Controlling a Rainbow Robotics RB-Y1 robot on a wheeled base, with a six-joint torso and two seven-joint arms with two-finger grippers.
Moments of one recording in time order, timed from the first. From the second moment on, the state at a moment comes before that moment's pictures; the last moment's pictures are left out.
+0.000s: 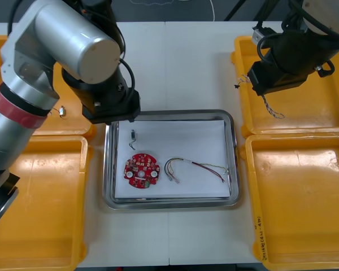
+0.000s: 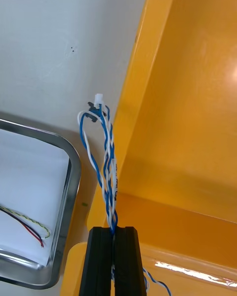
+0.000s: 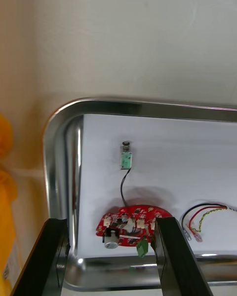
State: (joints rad) right arm -0.94 -0.70 0.32 -1.57 -0.91 1.79 1.28; left arm -0.87 0.50 -0.40 -1.71 0.73 1.90 -0.69
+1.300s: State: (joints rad) right arm -0.94 -0.53 0.54 -1.76 -0.74 1.79 1.76; left arm -0.87 0.84 -0.16 -1.56 0.85 1.91 -1.00
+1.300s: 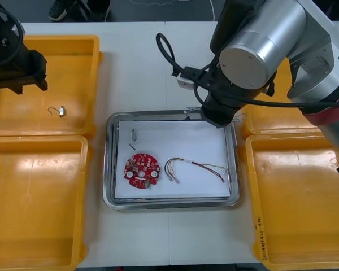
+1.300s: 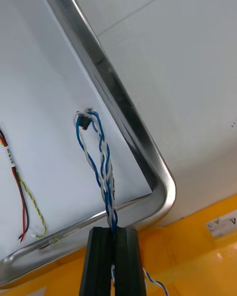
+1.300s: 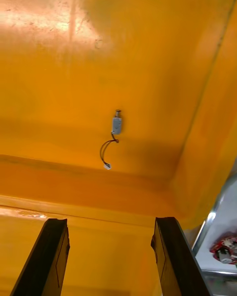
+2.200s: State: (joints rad) right arm -0.94 -0.48 0.76 -1.68 -0.68 1.60 1.92; left arm -0.88 0.84 -0.22 -1.30 0.86 1.71 -1.07
